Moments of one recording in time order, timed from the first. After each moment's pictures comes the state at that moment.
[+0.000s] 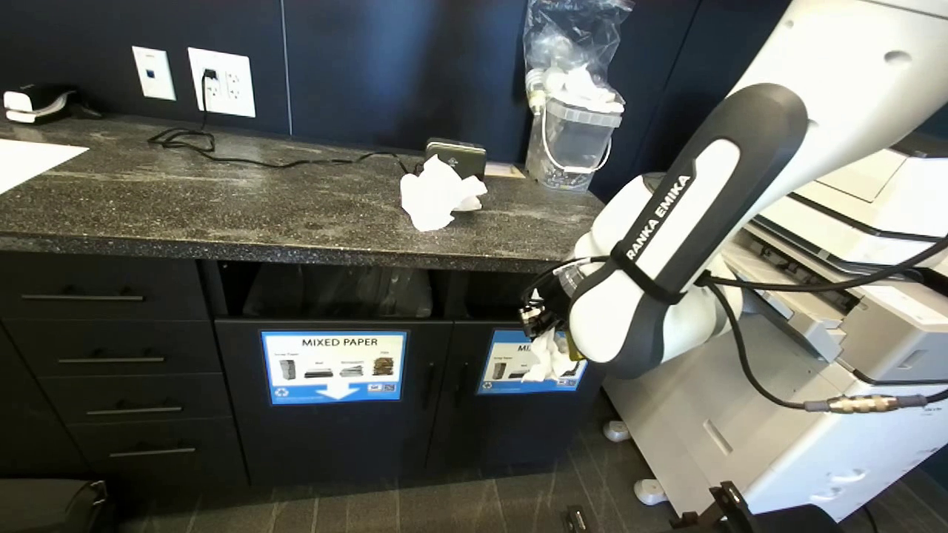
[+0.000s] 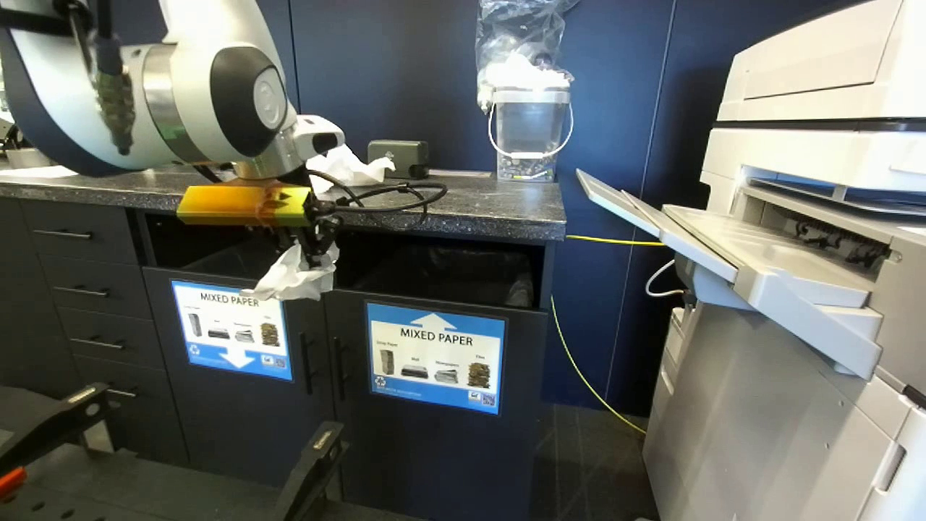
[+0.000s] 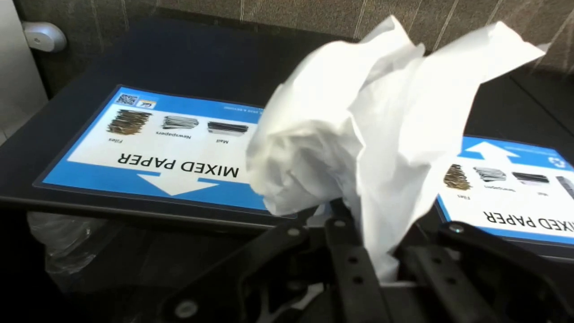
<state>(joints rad) 0.48 0.32 -0.28 -2.68 -0.13 3.40 0.17</state>
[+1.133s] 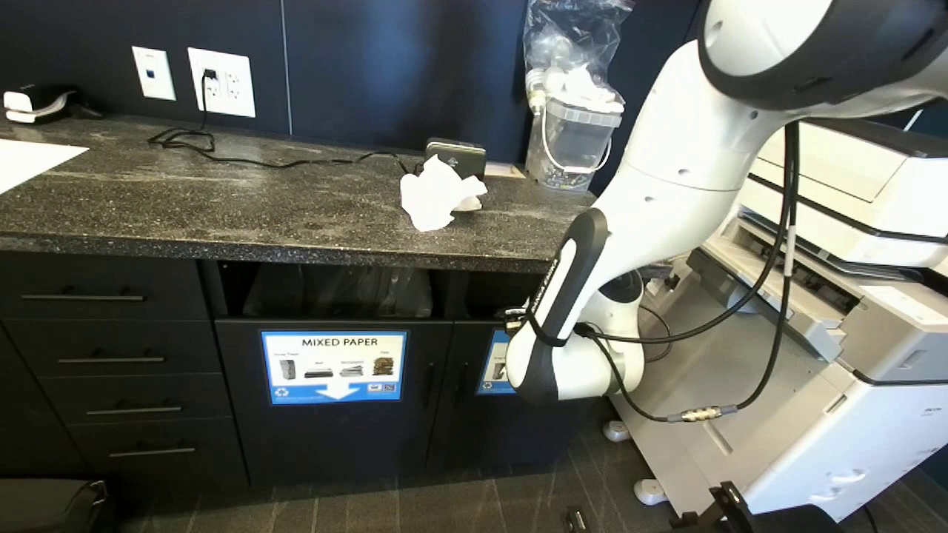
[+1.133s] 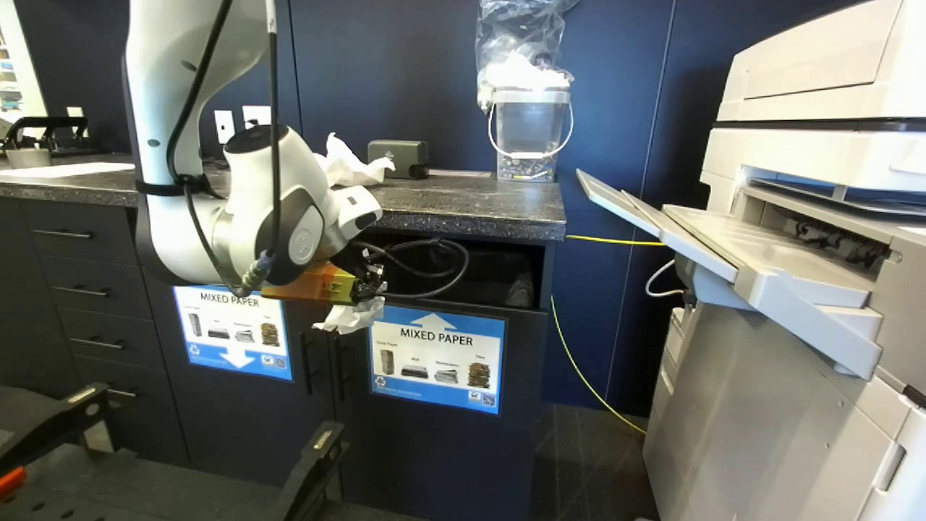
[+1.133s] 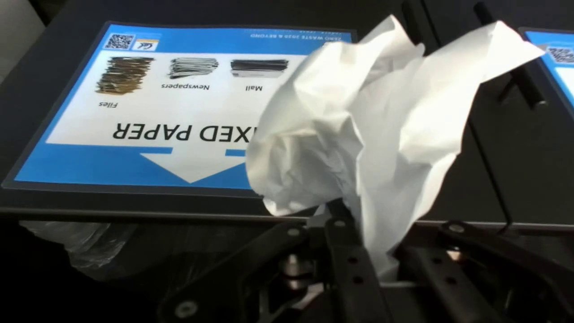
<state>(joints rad) 0.30 0.82 -0.10 -2.32 0.18 3.77 0.03</state>
